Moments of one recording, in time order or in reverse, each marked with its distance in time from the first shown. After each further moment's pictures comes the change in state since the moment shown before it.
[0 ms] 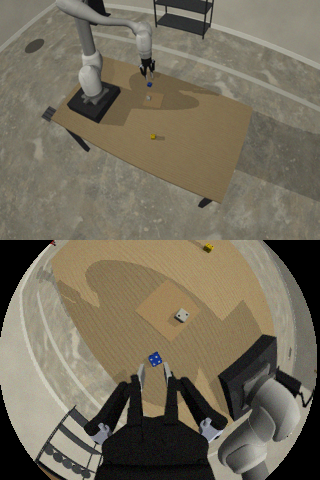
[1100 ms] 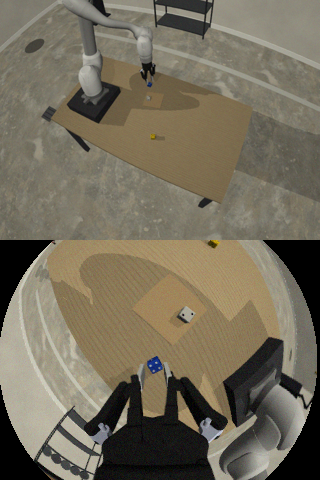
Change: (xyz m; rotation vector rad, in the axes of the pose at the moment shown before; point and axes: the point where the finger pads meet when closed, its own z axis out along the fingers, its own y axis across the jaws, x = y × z) arm 0.002 0.001 0.041 0.000 -0.001 -0.008
